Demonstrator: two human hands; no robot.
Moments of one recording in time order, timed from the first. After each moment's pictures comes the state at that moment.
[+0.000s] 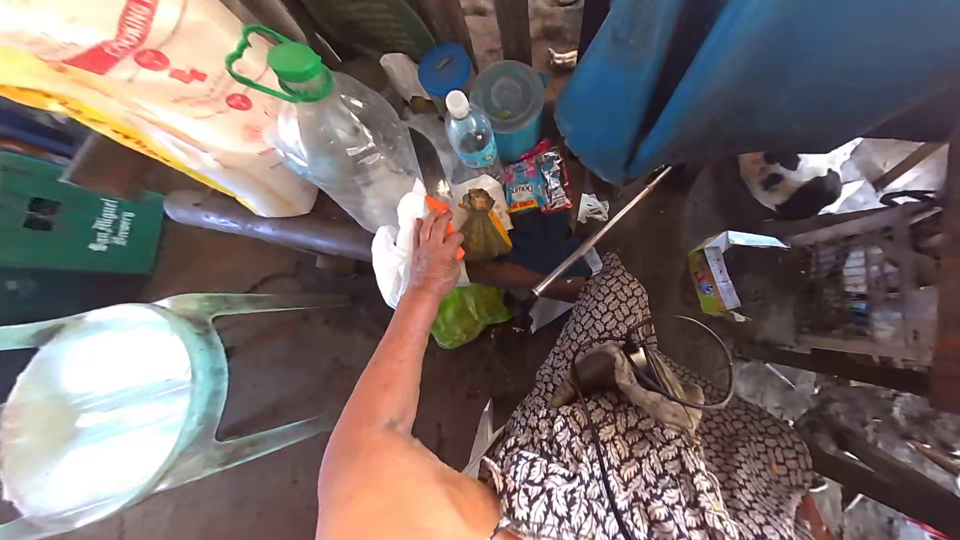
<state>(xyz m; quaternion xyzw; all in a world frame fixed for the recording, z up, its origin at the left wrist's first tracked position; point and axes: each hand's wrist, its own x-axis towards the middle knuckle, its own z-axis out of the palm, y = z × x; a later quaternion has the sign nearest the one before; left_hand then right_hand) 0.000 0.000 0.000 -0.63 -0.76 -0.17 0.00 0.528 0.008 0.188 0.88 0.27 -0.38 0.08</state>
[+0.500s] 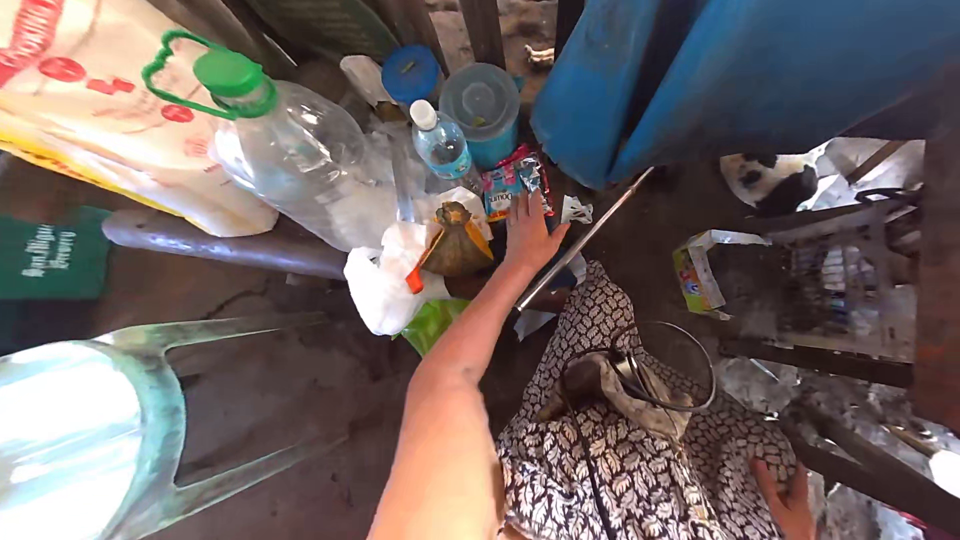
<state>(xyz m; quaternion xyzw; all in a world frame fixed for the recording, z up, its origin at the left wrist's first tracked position) 0.132 0.162 -0.013 -0.51 -0.80 -0.23 -0.20 0.630 -0.032 0.031 0.80 0.46 -0.36 -0.14</state>
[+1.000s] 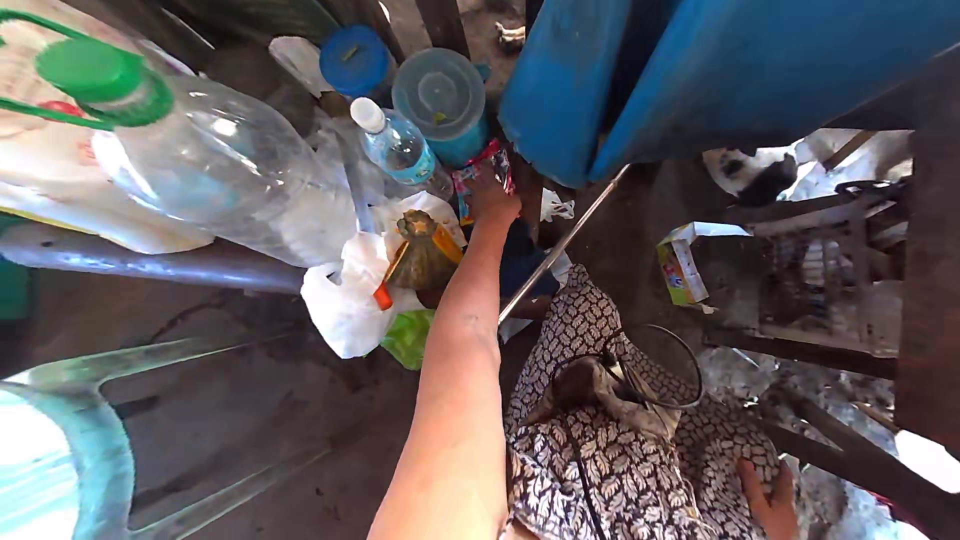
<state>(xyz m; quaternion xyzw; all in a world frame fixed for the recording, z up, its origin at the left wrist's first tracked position) 0.090 0.250 -0.048 -0.30 -0.90 -0.13 -0.27 0.626 -0.024 0.031 0.84 0.43 -0.33 -0.11</state>
